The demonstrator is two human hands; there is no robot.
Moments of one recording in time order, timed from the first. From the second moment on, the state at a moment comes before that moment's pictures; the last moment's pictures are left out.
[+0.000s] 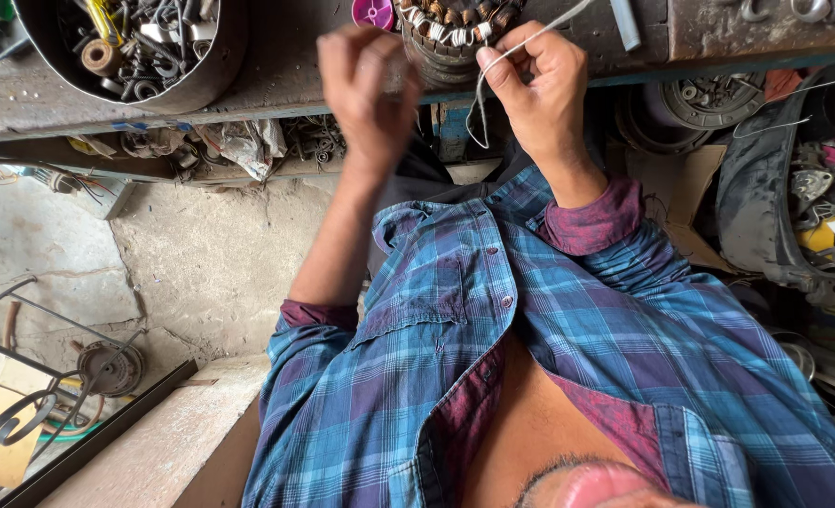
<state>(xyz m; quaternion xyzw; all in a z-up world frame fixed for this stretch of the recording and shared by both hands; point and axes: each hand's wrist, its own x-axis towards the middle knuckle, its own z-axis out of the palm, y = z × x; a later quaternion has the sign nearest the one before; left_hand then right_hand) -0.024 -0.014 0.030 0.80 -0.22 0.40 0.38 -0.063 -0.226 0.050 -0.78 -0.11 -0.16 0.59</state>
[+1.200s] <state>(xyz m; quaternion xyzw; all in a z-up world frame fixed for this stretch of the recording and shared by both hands) -0.081 -0.071 0.074 0.82 -0.24 0.25 0.46 -0.068 -0.210 0.040 -0.80 -0.18 -0.34 0.46</state>
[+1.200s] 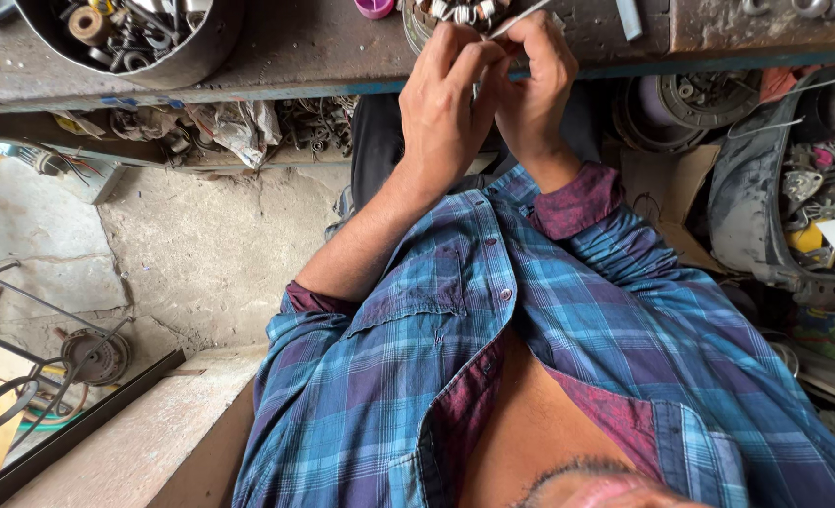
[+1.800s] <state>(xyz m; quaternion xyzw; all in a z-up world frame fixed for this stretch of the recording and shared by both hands) -0.071 -0.072 0.075 0.83 -0.21 0.22 0.46 -0.060 -0.221 0.025 -0.82 -0.21 -0.36 0.40</state>
